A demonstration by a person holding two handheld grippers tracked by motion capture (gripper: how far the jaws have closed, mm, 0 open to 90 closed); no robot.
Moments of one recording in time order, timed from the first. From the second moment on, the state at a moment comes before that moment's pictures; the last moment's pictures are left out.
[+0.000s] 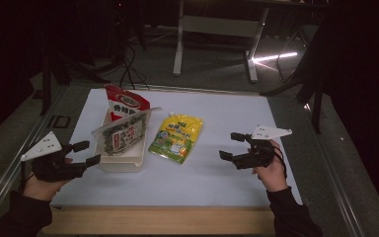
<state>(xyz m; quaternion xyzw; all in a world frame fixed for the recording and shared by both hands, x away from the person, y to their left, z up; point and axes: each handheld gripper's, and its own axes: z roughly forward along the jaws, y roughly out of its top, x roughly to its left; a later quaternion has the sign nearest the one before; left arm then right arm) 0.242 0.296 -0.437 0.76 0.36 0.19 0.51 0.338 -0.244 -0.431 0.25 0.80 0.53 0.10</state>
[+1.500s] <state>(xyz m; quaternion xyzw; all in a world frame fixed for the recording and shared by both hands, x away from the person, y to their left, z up) 0.223 0.166 -0.503 0.78 0.27 0.15 0.54 0.382 -0.164 -0.459 0.24 0.82 0.51 0.11</state>
